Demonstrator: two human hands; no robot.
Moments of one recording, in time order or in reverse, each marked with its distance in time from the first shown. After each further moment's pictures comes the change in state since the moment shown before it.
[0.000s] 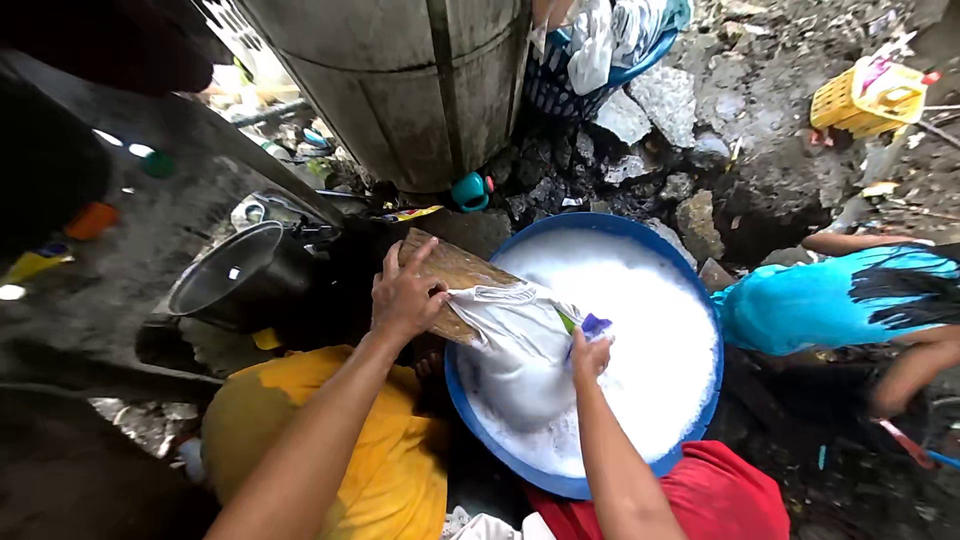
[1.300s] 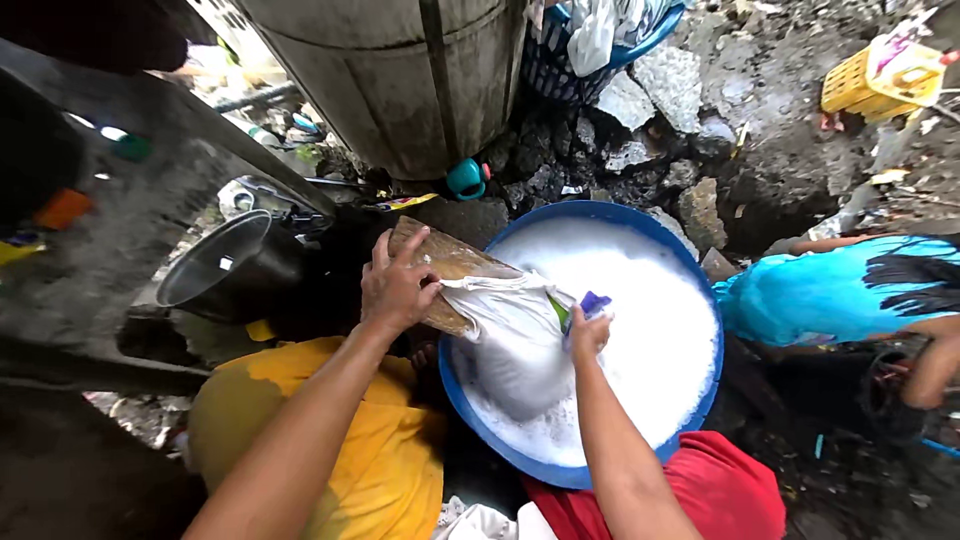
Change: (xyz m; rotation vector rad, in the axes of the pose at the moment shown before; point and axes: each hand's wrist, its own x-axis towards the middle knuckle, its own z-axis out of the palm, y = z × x) left_hand 0.000 -0.002 0.003 0.057 -0.003 -0.011; right_hand 0.017 -0.010 0.001 0.042 -0.021 -0.020
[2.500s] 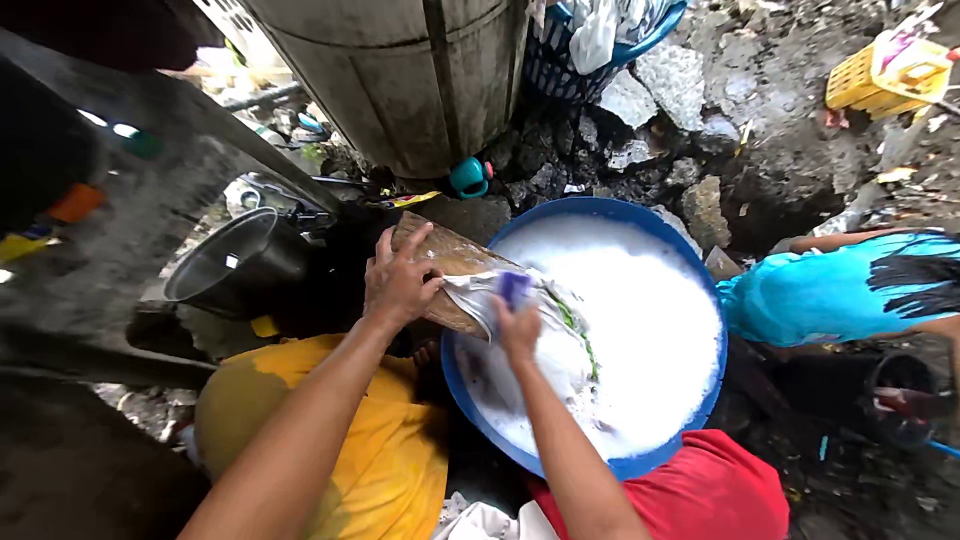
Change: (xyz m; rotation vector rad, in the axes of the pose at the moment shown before) left_hand 0.002 -0.001 -0.004 -0.027 0.005 0.031; right_hand -0.111 -0.059 0.041 0.027 -0.230 -0.366
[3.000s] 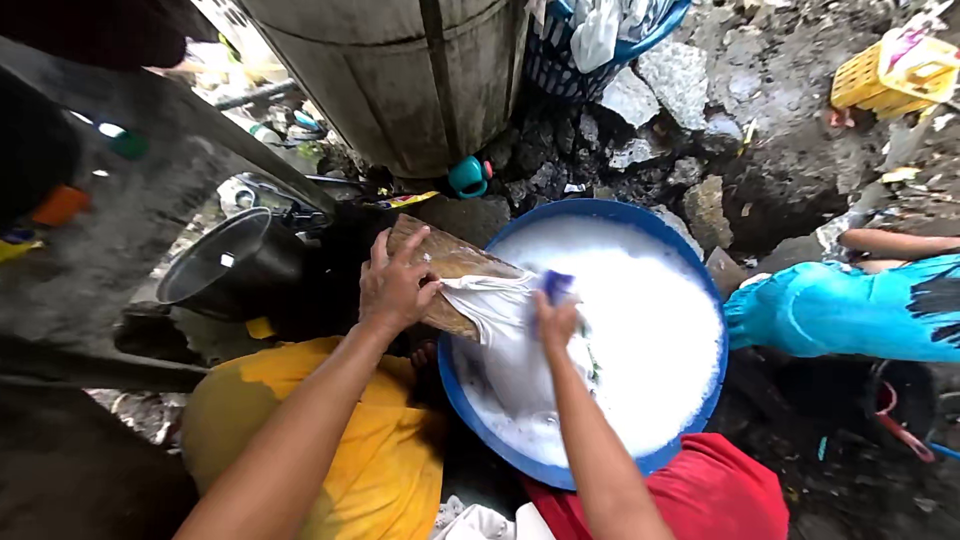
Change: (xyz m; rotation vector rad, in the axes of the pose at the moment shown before) left_hand 0.000 0.001 0.003 0.022 0.008 -0.003; right_hand 0.047 0.032 -0.038 -0.074 0.081 0.131
